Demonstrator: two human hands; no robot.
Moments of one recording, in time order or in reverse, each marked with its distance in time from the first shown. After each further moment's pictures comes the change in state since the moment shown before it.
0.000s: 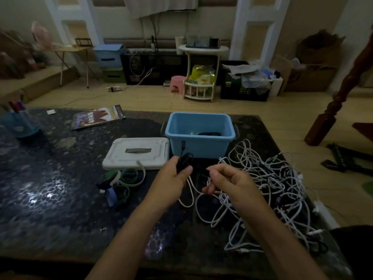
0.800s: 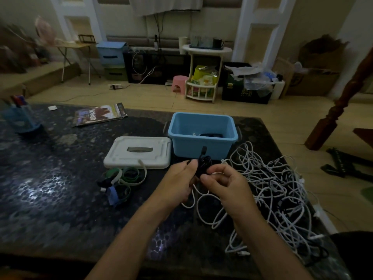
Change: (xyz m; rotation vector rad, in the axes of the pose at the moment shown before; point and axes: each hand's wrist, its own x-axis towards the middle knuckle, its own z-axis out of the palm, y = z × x) left_hand -0.012 0.021 -0.001 -0.248 -0.147 -0.132; right_hand 0.012 0.018 0.015 -0.028 0.161 0.060
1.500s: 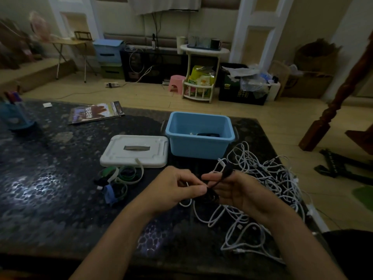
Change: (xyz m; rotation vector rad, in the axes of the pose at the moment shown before) left_hand -0.001 -0.012 -0.023 0.217 -0.254 0.238; right_hand 0.003 -0.029 -0.045 0.115 -0.390 0.395
